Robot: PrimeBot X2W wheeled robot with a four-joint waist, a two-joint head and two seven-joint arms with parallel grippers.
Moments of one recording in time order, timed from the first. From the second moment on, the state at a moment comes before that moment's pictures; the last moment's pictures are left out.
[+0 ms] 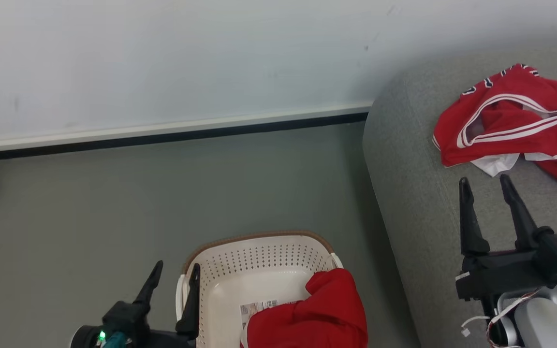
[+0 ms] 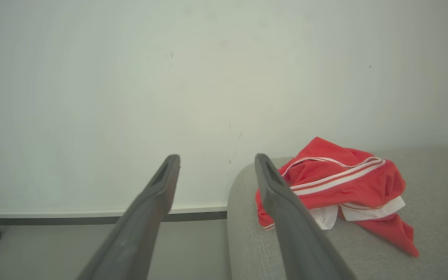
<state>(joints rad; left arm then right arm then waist) -0.07 0.16 -0.32 0.25 -0.38 0.06 -0.23 -0.22 -0.21 0.19 0.14 0.28 -0.07 -0.26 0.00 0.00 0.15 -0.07</state>
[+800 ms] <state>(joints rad) -0.38 0.08 -0.55 0.51 -0.24 -0.06 -0.12 -0.51 -0.26 0.11 0.03 0.26 -0.08 -0.26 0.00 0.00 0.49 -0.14</state>
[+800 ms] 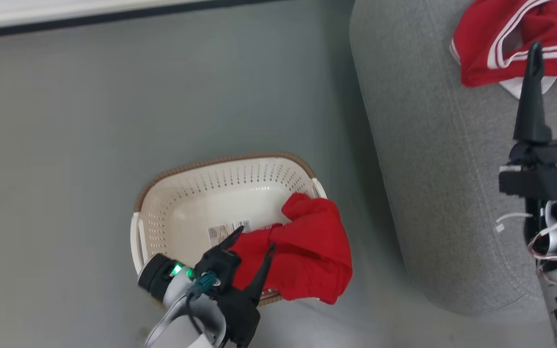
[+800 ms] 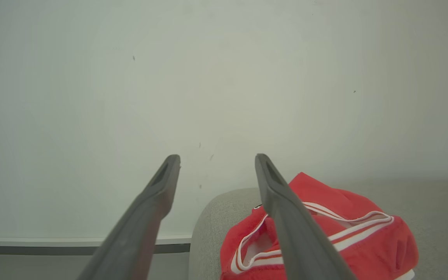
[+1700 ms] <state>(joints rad) -0.64 0.06 -0.72 0.74 -0.16 -0.12 -0.09 -0.72 -0.26 0.12 -0.04 0.23 -0.08 -0.26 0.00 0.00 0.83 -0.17</state>
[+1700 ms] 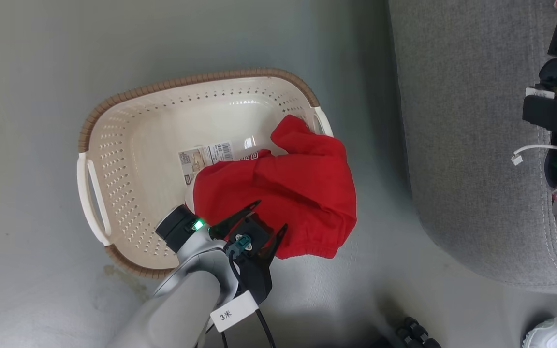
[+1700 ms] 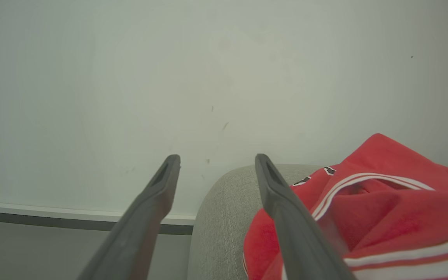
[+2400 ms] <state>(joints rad) -0.70 0.06 -0.77 0.89 -0.17 -0.12 -0.10 -0.74 -0.24 0.14 0.00 0.20 -0.07 -0.26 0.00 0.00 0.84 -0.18</state>
